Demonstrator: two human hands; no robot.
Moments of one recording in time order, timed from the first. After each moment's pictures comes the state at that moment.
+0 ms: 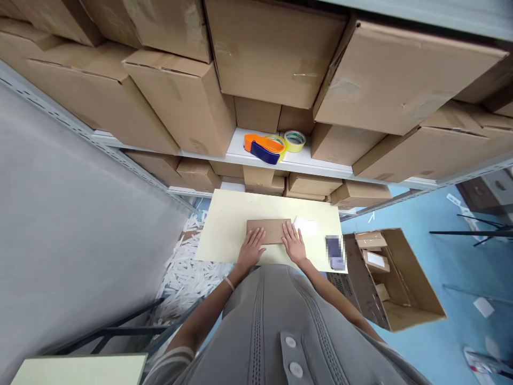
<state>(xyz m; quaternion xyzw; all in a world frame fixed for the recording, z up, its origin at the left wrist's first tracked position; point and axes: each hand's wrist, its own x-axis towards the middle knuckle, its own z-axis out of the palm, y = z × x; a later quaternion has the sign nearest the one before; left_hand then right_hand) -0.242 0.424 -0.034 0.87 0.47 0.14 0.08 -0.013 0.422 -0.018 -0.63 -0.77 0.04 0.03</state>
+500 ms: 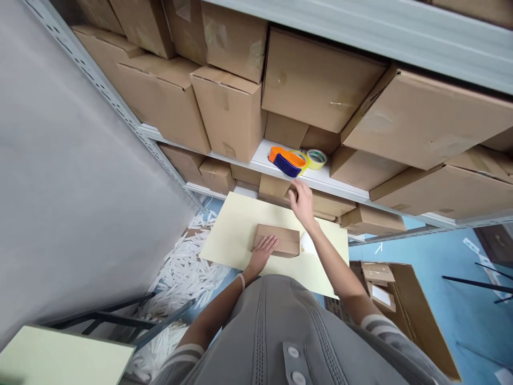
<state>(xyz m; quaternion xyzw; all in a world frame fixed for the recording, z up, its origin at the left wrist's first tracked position) -0.224 0.436 -0.045 0.86 0.47 0.16 0.07 -0.070 0.593 0.157 -0.51 -0.80 0.02 0.32</state>
